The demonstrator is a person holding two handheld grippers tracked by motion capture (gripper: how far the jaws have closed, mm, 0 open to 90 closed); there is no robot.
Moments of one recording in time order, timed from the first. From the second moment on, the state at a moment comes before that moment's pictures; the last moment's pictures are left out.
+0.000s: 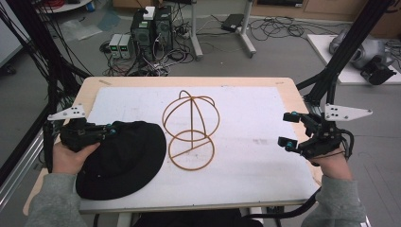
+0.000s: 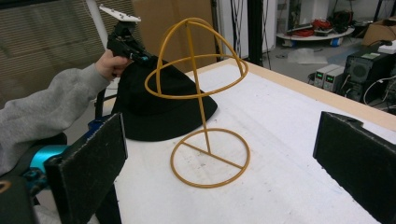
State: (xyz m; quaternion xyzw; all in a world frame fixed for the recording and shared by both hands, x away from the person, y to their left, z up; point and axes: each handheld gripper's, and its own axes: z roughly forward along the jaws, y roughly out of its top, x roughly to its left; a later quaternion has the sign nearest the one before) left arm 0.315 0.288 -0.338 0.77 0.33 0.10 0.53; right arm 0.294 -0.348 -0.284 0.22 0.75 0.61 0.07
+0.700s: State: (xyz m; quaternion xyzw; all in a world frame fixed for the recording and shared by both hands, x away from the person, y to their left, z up) left arm 0.300 0.293 -0.294 0.79 0.26 0.06 0.55; right arm 0.294 -0.347 -0.286 0.23 0.76 0.61 0.07
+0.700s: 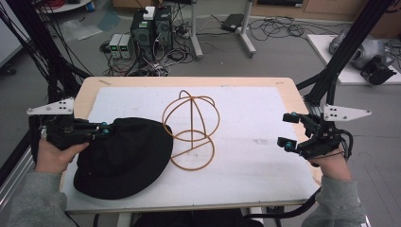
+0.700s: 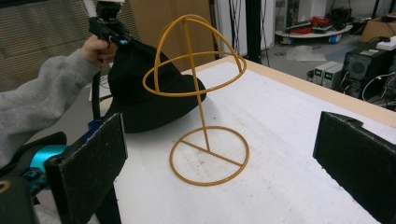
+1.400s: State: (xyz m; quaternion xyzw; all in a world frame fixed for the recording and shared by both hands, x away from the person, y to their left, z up) left arm 0.268 0.310 -0.240 0.80 0.23 0.07 0.55; right arm 0.293 -0.350 -0.287 0.23 0.75 0.61 0.07
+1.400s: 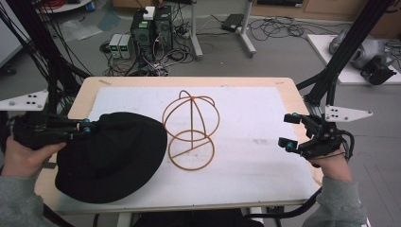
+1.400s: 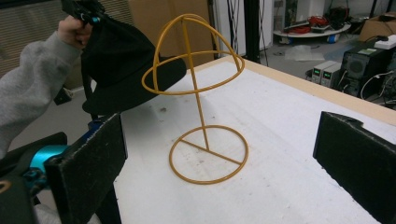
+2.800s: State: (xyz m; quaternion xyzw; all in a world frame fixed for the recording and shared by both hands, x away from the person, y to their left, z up) left arm 0.252 0.316 -0.147 0.78 0.18 0.07 0.60; right arm 0.301 -0.350 -0.289 0.23 0.76 0.61 0.06
